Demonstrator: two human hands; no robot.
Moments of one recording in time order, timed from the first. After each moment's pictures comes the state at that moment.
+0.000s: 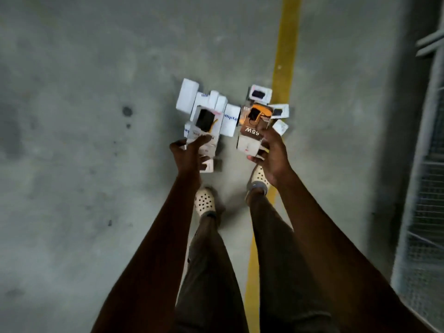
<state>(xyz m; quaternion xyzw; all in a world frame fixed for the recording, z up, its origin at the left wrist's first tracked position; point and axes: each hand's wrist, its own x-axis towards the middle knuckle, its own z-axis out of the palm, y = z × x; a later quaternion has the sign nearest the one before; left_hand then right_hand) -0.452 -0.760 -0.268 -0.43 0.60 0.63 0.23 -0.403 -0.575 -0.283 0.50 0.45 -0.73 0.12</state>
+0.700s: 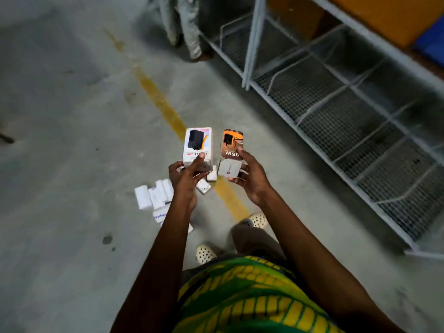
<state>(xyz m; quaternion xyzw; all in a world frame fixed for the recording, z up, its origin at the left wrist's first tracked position) -0.304 -0.675 0.020 -0.08 0.60 0.70 0.37 -0.172 -0.577 0.009 0.49 0.35 -0.77 -0.20</state>
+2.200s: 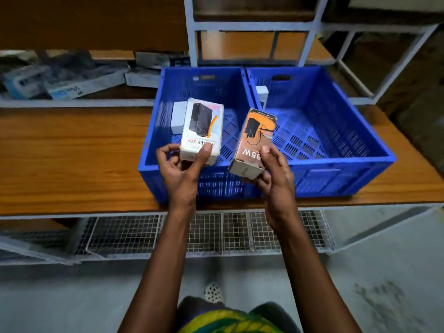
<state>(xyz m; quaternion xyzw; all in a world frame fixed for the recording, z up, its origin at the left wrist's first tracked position) 0.131 0.112 0.180 0.40 0.40 0.63 0.54 0.273 0.027 0.192 0.52 0.21 -0.42 -0.71</state>
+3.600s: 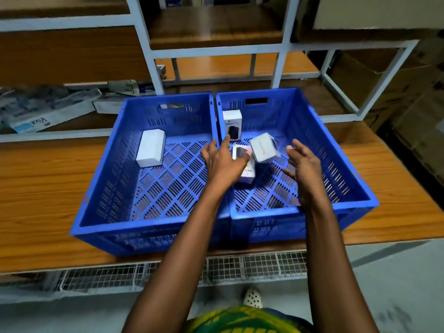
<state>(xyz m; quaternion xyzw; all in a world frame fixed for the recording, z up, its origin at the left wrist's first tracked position) 0.350 0.206 0.193 0.71 0.53 0.24 0.38 0.509 0.122 0.178 0.64 0.18 -0.34 -0.66</state>
